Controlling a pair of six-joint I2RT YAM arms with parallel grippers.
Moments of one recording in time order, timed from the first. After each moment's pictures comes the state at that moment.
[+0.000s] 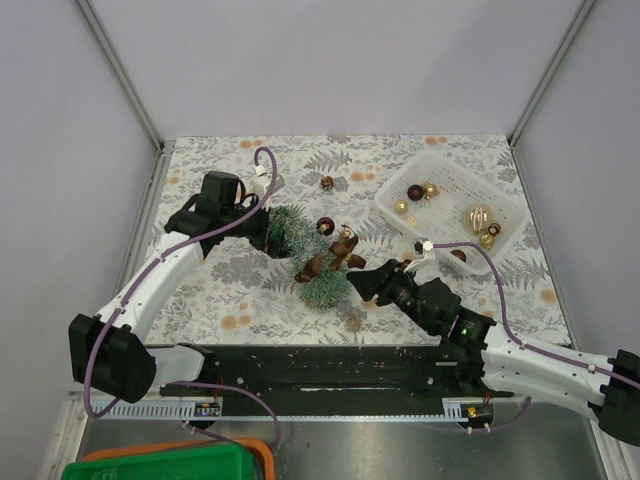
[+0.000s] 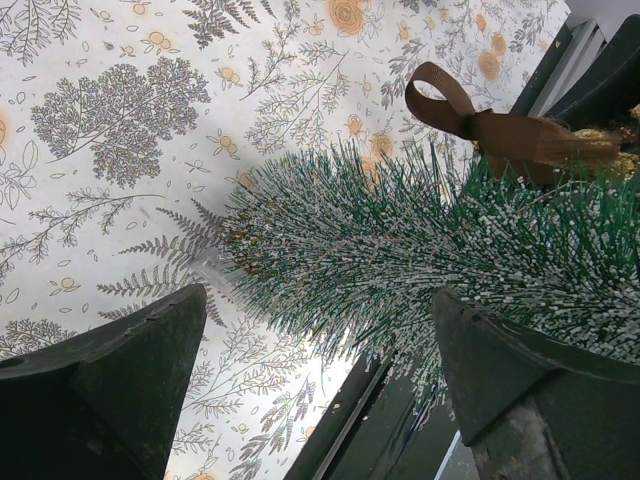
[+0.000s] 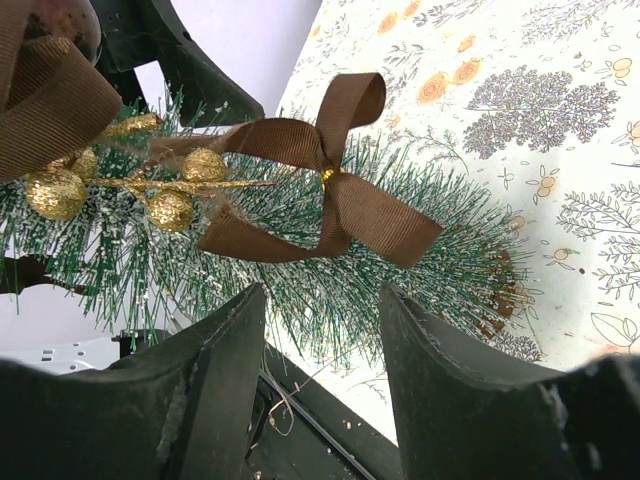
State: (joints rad) left arm -0.33 1.26 1.08 -0.59 0.74 -0.02; right arm 1.02 0.75 0.33 0.33 0.31 0.88
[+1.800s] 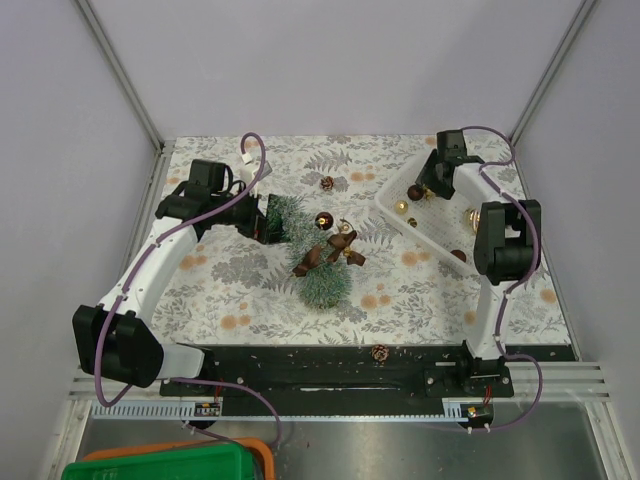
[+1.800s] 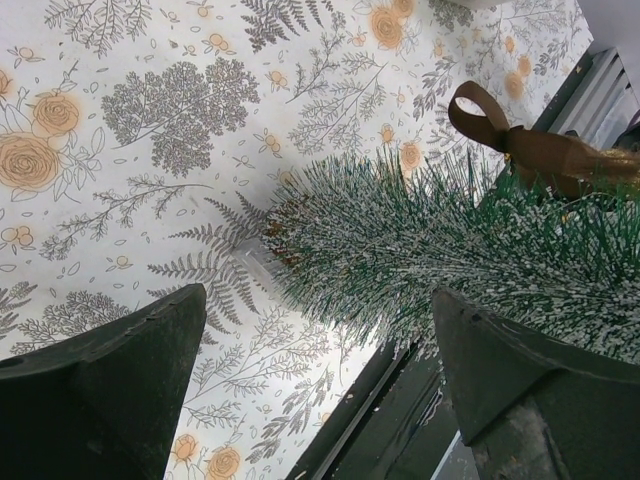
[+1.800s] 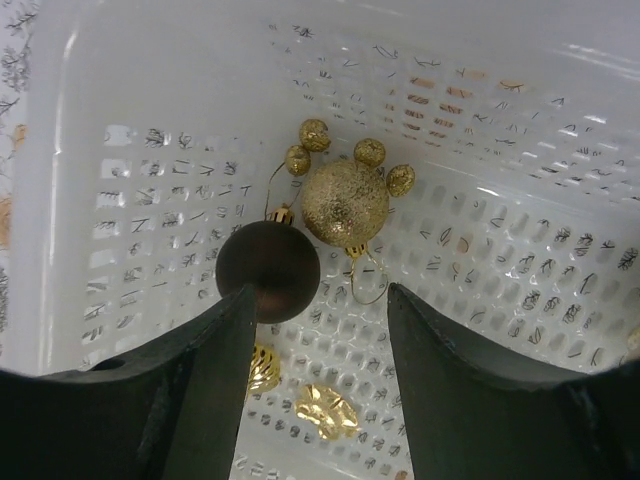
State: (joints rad) left arm -0.22 1.33 1.20 -0.70 0.75 0.02; right arm 0.07 2.05 1.62 -0.44 0.13 0.55
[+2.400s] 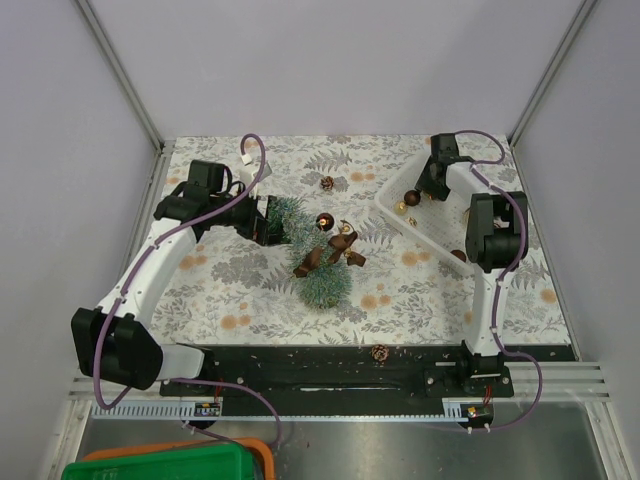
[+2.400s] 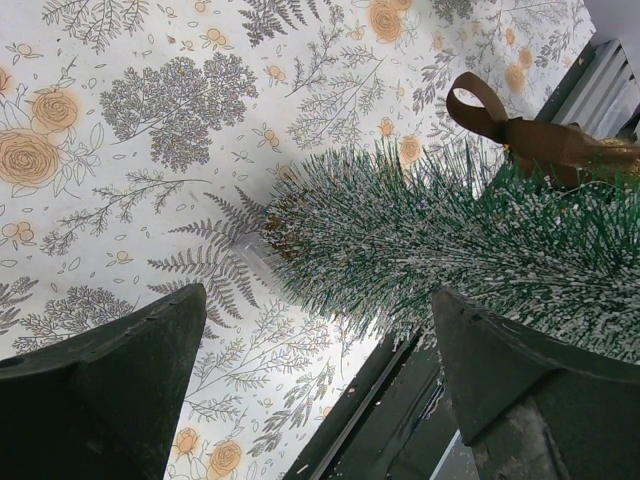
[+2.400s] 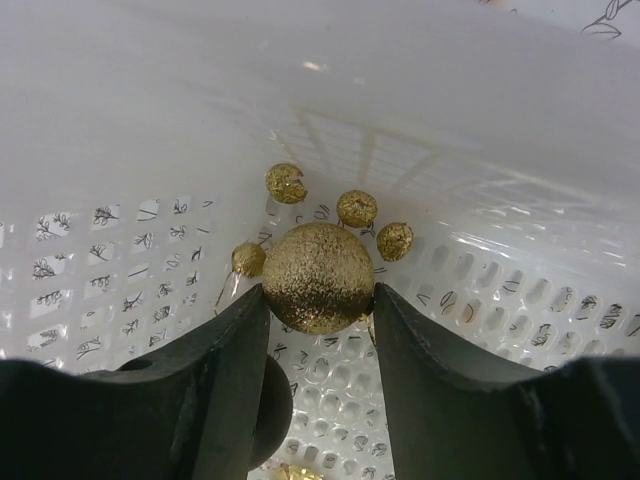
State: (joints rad) left arm -0.22 1.32 1.20 -0.72 0.75 0.04; right arm 0.07 2.22 1.72 -0.46 0.16 0.51
